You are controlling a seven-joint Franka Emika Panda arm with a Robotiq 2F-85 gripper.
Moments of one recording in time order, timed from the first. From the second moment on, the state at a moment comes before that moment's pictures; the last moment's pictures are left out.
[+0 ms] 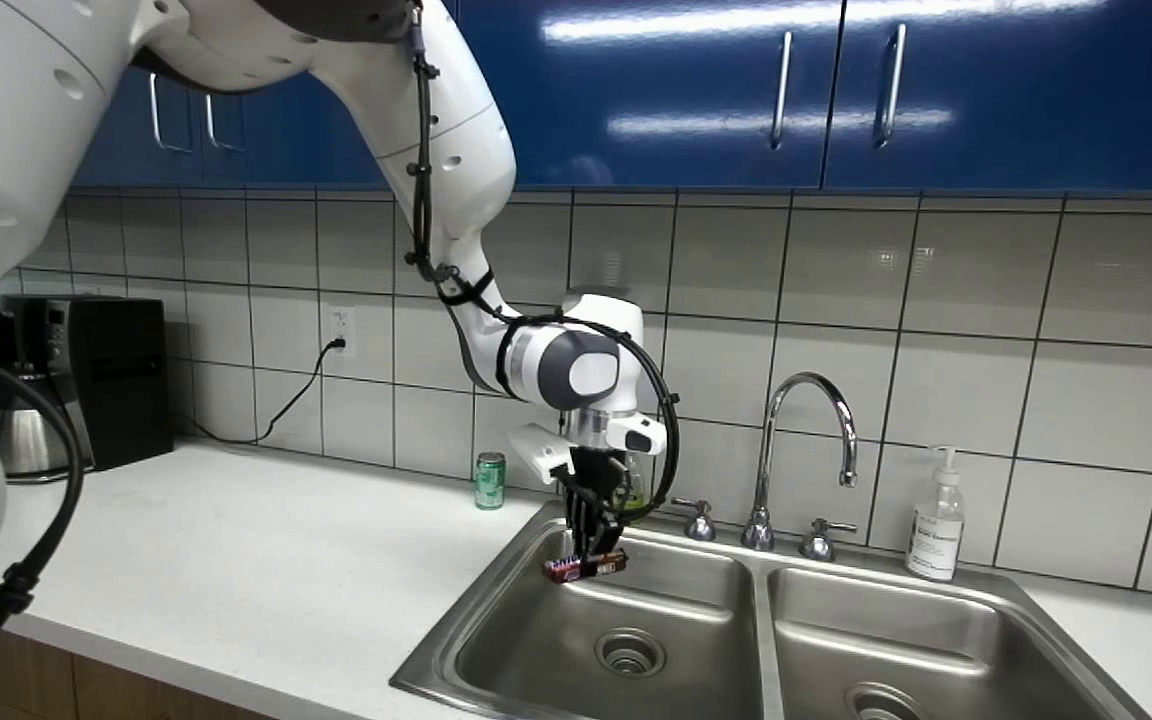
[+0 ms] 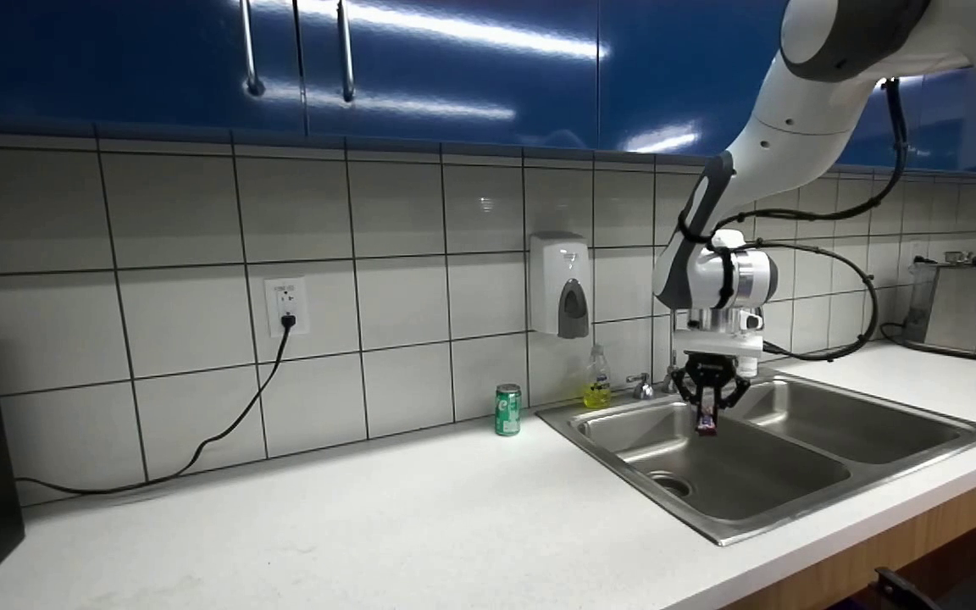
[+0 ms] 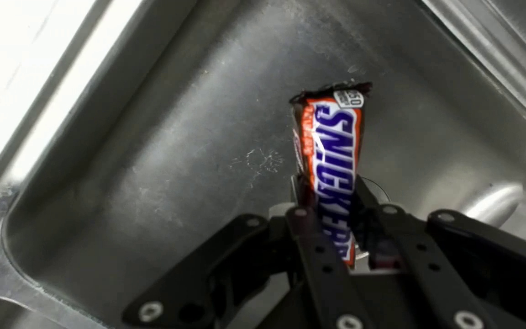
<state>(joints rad) -0.16 0.42 -0.20 -2.11 0.19 2.51 0.30</state>
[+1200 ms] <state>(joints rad) -0.28 0.75 -0.11 -2.02 0.28 2.64 0.09</state>
